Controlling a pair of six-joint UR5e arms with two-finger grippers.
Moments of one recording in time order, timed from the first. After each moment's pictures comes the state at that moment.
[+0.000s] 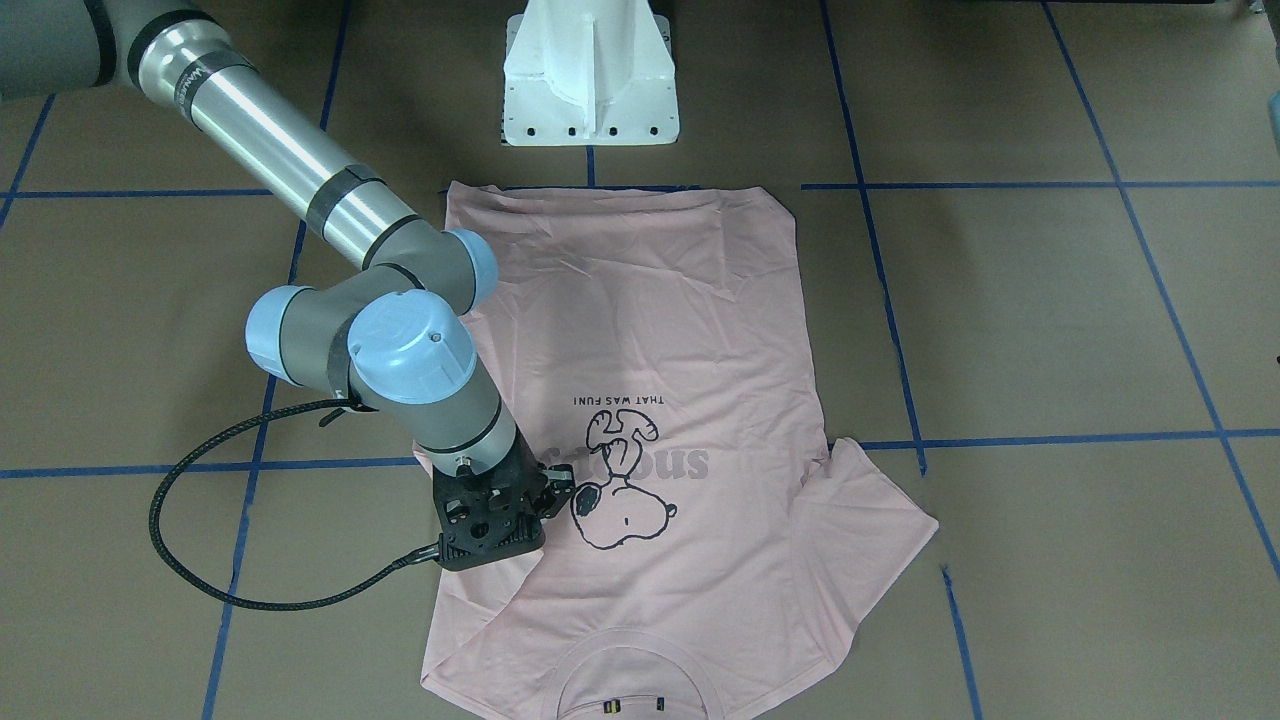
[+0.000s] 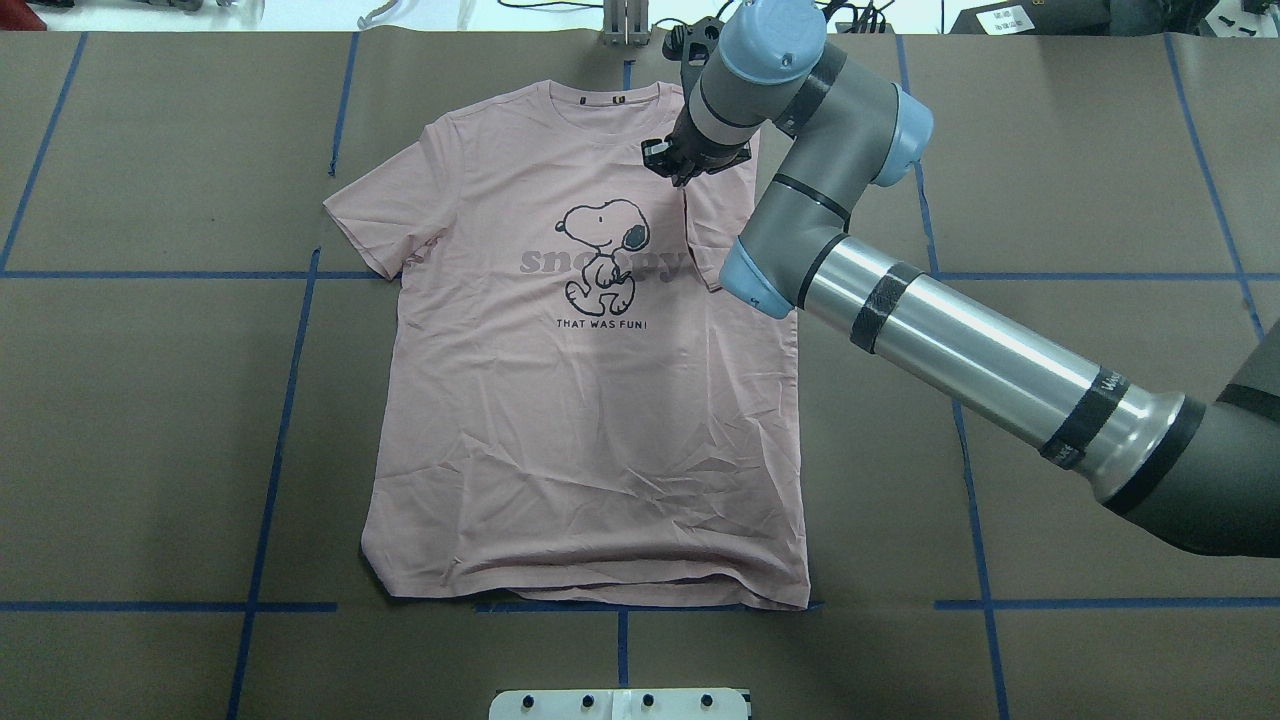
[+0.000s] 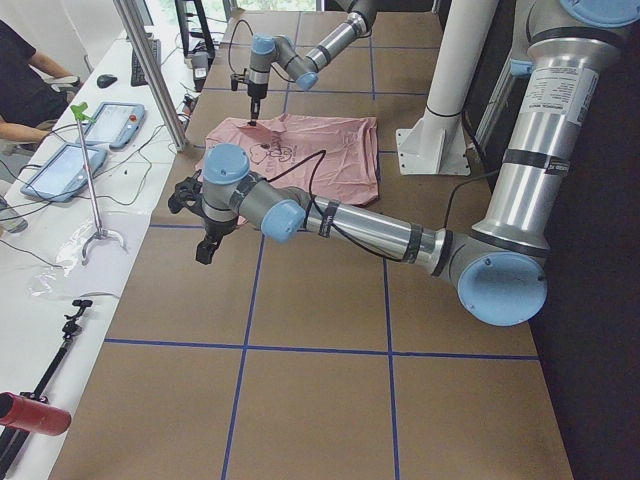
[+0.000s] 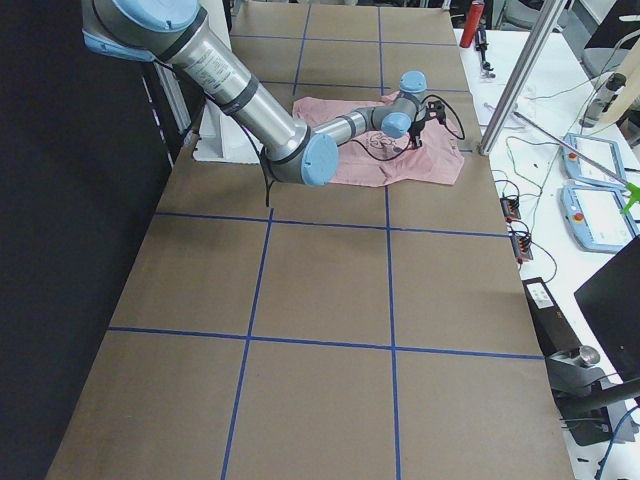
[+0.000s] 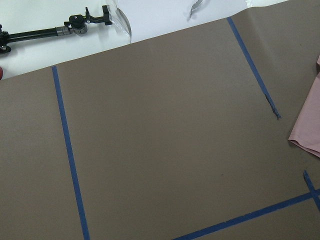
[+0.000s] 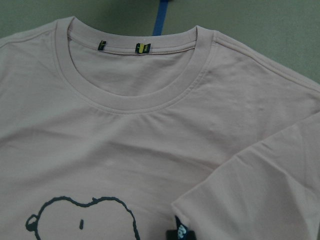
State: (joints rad) left arm -1.44 -1.79 -1.61 -1.90 -2.32 -0.20; right arm 0.78 -0.60 0.95 -0.99 1.96 0.94
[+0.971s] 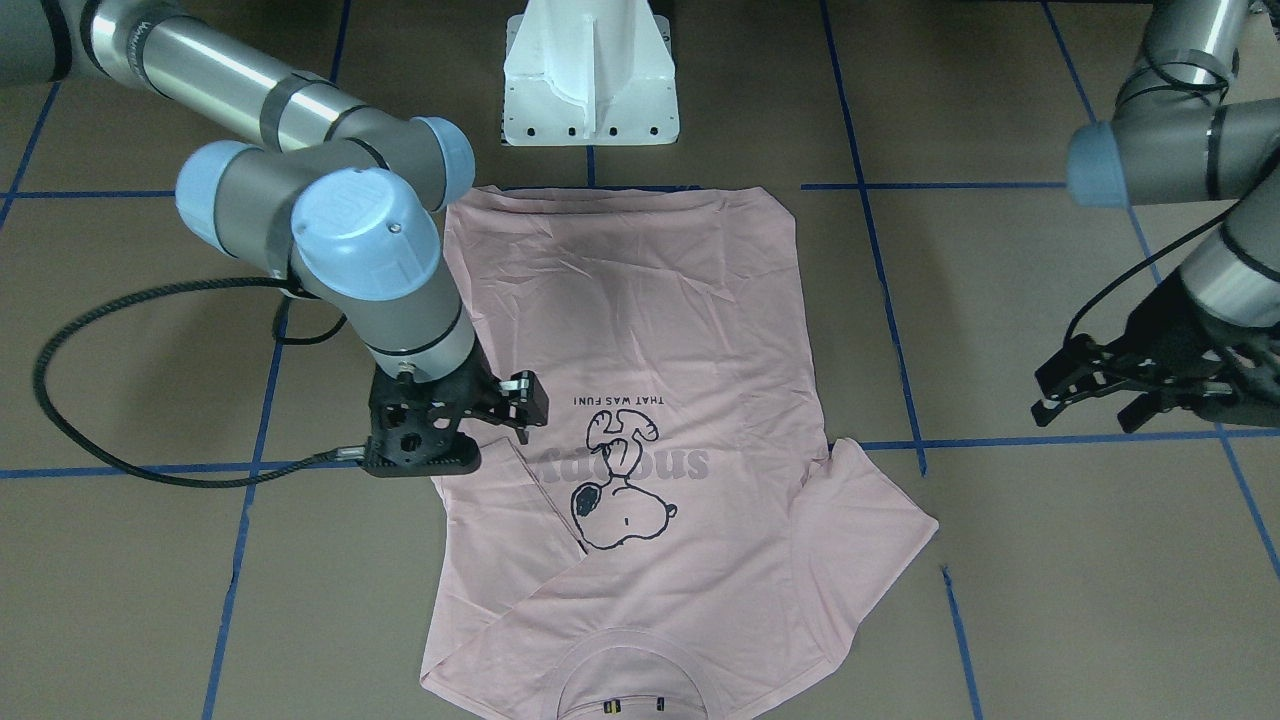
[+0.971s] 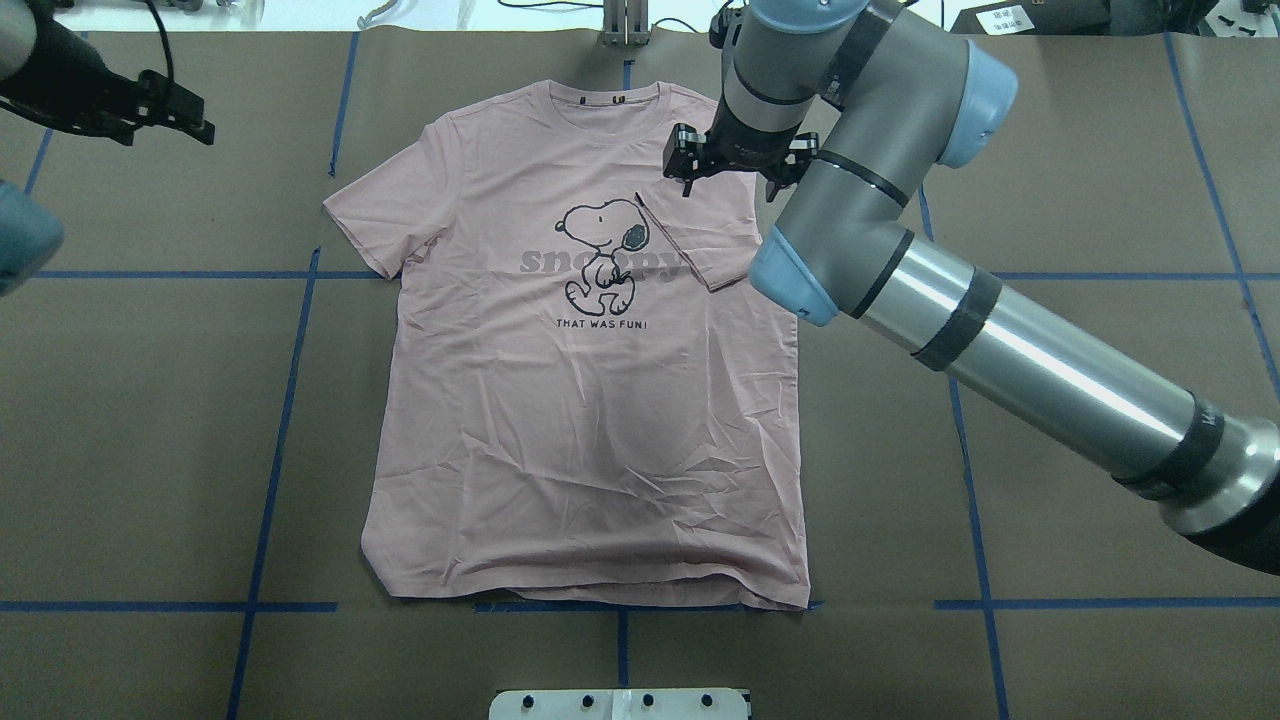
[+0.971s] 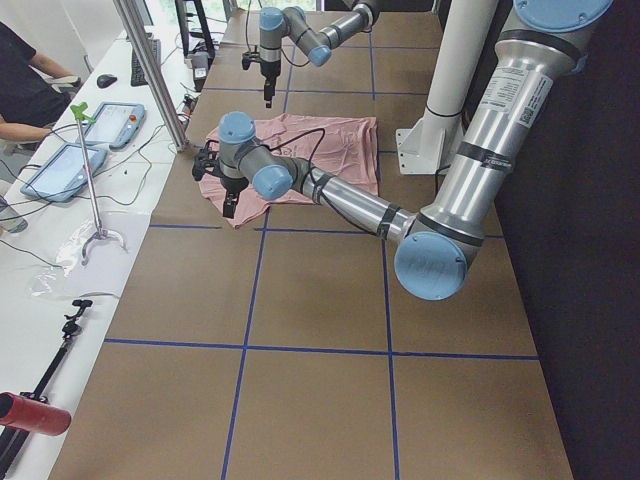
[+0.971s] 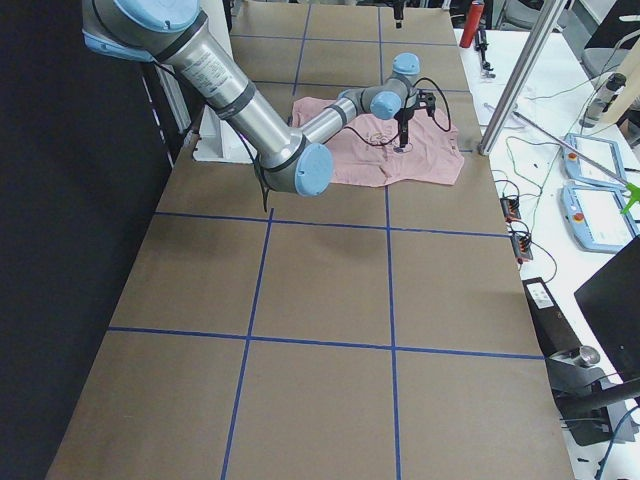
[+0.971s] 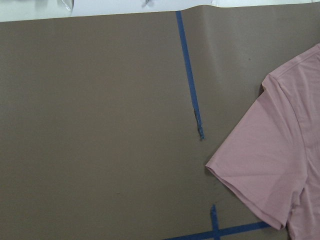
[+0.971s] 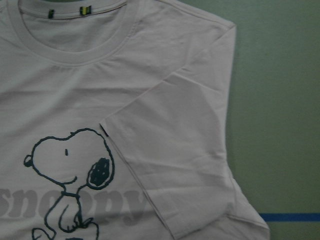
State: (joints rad) left arm -1.11 -1.97 -1.59 -1.93 -2.17 -0.81; right arm 0.83 -0.75 1.45 -1.56 2.05 1.02
